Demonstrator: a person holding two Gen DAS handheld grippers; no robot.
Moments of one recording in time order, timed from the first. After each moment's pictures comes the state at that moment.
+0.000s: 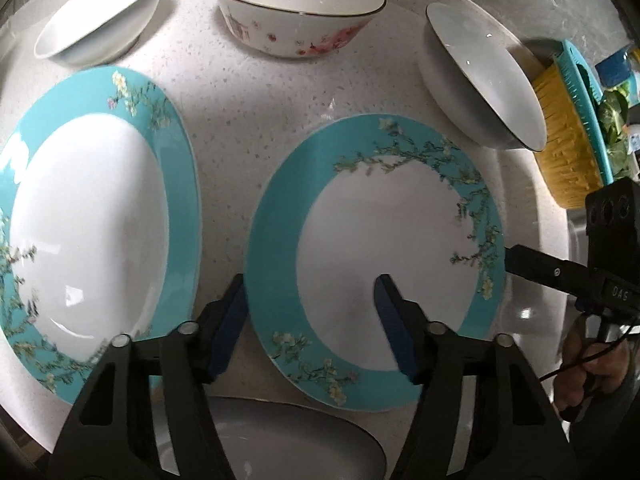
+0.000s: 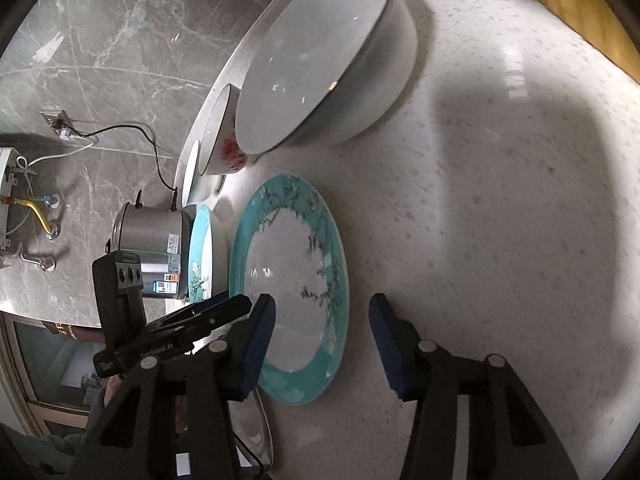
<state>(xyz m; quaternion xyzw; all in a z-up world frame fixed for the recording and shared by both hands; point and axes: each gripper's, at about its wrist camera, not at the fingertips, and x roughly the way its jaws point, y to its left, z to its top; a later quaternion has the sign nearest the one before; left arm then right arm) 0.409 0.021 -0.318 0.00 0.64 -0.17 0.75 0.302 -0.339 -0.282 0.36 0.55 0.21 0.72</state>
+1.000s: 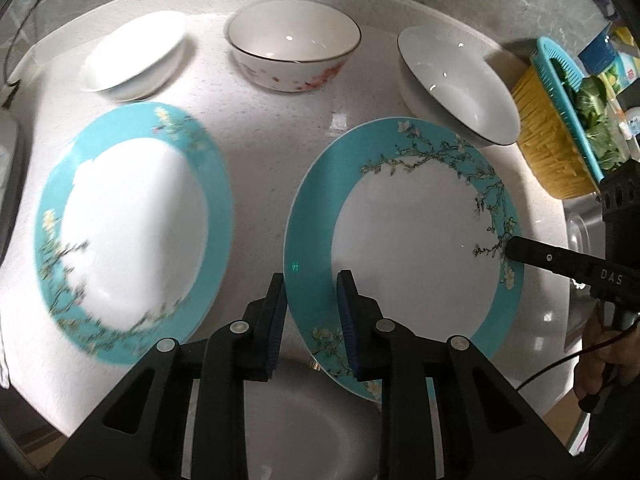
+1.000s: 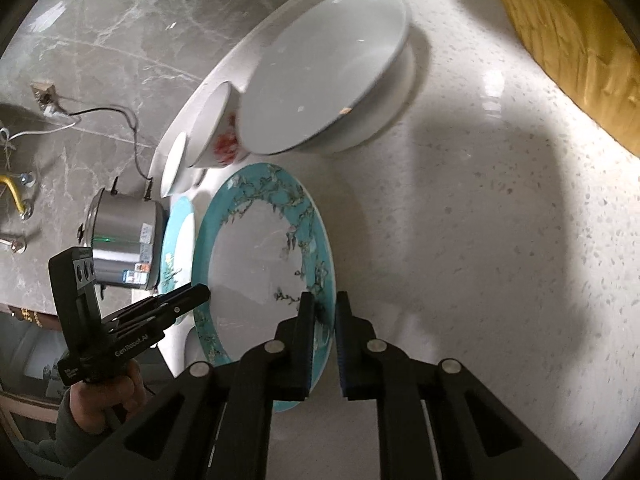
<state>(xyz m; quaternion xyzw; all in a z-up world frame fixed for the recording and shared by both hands) 0.378 0.032 -0.266 0.03 0.61 -0.16 0.78 0.282 -0.341 -0.244 0.30 0.56 0.18 0.75</state>
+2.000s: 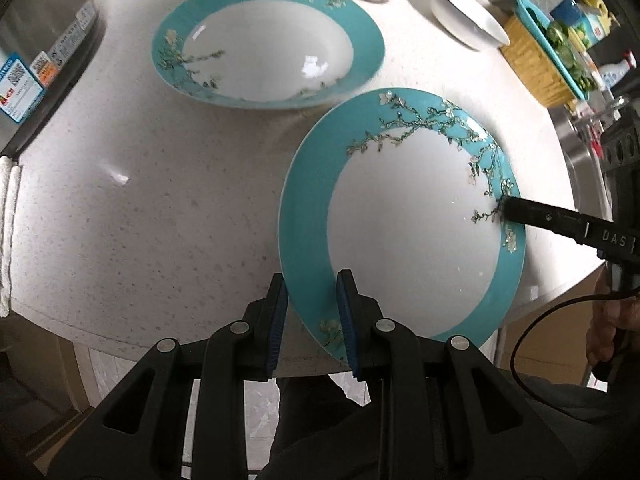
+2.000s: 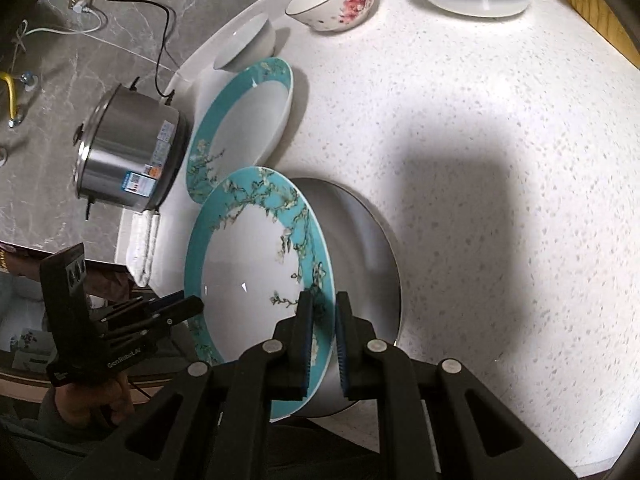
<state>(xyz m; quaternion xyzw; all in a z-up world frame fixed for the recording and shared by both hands) 0.240 0.214 -0.275 0.04 0.64 -0.20 0.74 0.181 -0.168 -0.236 0.23 0.59 0.14 0.76</state>
